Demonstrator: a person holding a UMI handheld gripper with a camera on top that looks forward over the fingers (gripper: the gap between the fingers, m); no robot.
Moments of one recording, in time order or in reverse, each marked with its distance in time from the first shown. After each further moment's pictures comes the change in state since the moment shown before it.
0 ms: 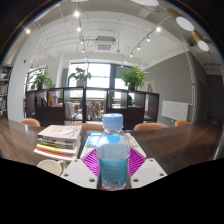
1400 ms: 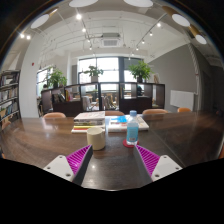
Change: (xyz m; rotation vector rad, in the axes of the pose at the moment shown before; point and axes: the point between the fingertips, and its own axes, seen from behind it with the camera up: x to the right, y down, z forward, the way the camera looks) arm -0.049 0.039 -0.265 -0.099 -0.132 0.055
